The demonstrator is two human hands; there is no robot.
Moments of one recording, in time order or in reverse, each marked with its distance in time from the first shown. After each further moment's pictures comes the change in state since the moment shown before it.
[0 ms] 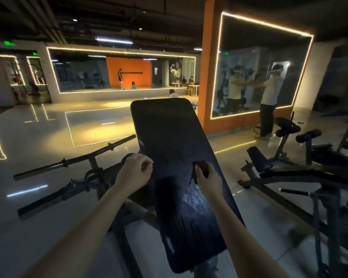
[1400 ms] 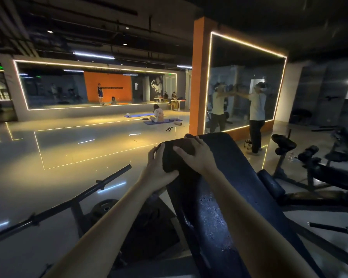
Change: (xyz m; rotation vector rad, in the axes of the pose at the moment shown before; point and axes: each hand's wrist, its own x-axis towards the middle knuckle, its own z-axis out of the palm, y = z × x) left_hand 0.341 -0.167 -0.018 -0.196 -0.157 0.063; right_hand 0.342 -0.149 0.248 -0.370 -0.011 -0.340
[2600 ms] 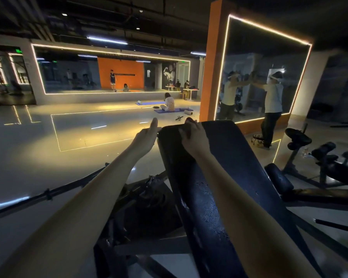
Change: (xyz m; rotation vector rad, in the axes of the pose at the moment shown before) left_hand 0.009 0.019 -0.039 -0.291 0.022 -0.222; right_hand 0.002 -0.015 0.010 0.038 0.056 -0.061
